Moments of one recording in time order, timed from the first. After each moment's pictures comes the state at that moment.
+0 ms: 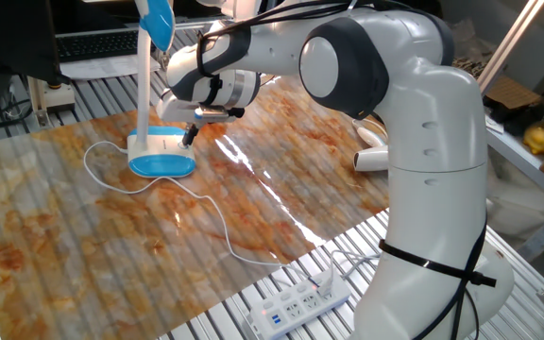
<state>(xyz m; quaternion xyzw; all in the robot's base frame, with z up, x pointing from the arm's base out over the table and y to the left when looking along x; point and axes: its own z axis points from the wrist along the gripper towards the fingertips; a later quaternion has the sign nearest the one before) 0.657 0.006 0.091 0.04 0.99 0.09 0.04</state>
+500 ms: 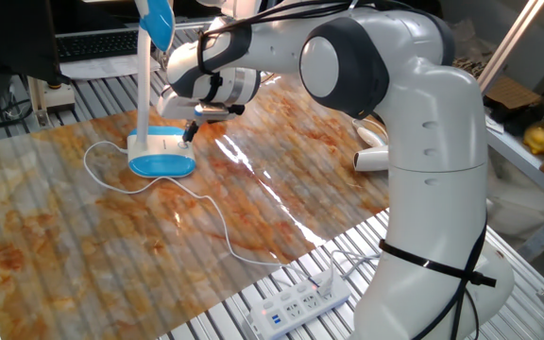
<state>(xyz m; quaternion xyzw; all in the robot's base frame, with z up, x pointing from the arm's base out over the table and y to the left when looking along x) 0.663 0.003 0.098 0.04 0.99 0.09 0.04</state>
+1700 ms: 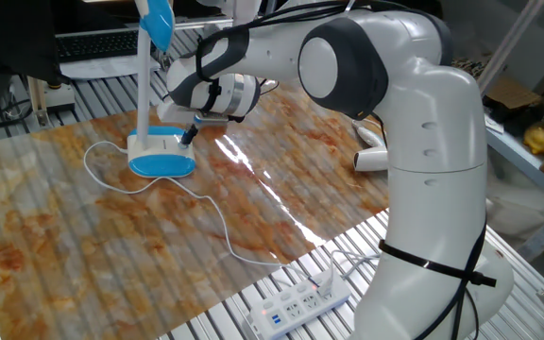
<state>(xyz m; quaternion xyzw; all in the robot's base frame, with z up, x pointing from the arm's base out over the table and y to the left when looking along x) 0.661 0.004 0.087 0.05 0.99 0.09 0.08</state>
